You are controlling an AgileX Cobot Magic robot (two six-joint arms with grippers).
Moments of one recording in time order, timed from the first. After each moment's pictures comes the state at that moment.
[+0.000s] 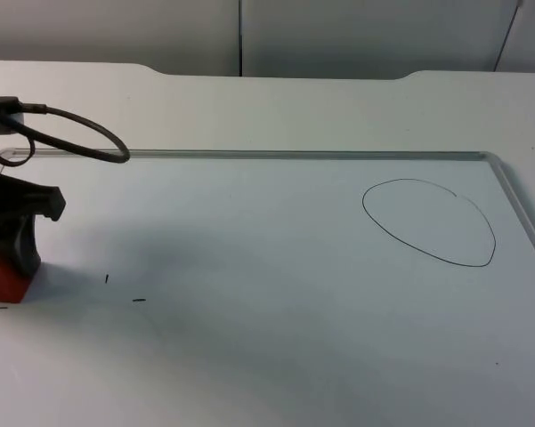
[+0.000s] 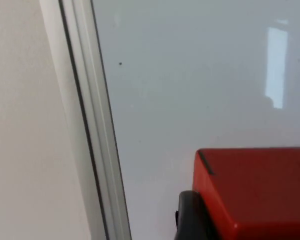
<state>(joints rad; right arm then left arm) 0.83 1.06 -1.52 -0.15 0.83 -0.18 -0.08 1.94 -1.03 -0.16 0.68 0.10</state>
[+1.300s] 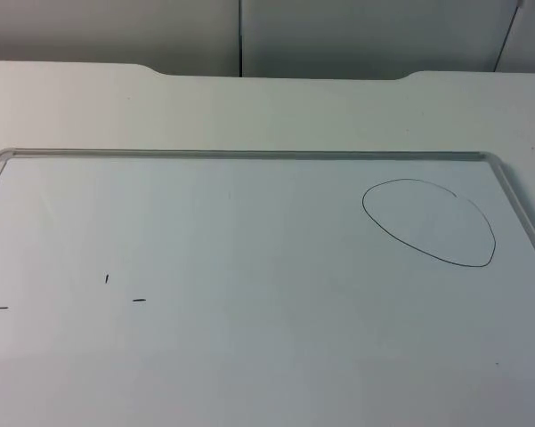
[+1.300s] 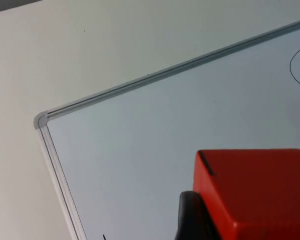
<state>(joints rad) 0.60 1.14 -1.52 -0.24 0.88 0.00 -0.23 1.04 -1.03 -0.18 0.88 0.18</state>
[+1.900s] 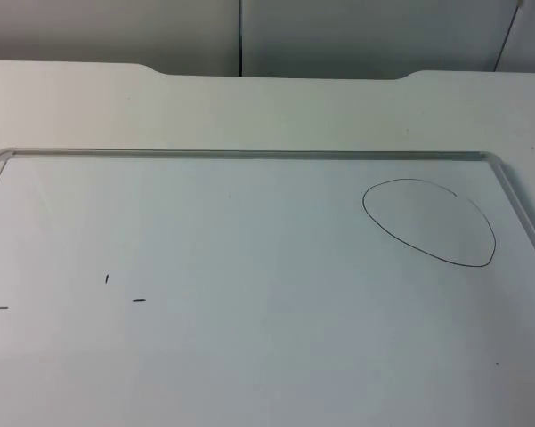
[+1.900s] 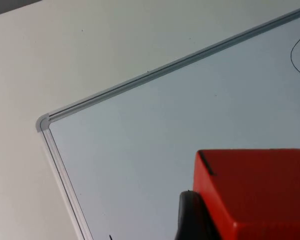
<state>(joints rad) 0.11 1.59 -1.52 0.22 0.97 -0.22 -0.23 1.04 -1.03 -0.19 0.89 0.23</state>
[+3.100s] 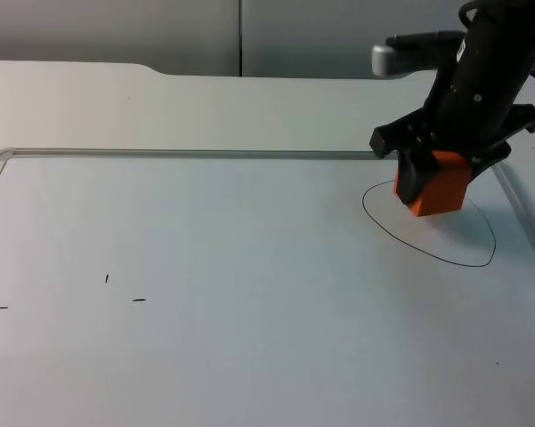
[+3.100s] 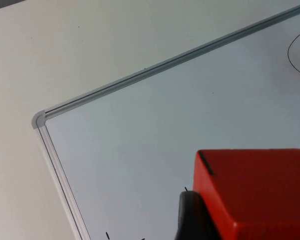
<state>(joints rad) 0.33 2.14 -1.52 0.00 0.87 -0.02 -0.23 1.04 -1.03 -0.19 0.90 0.23</state>
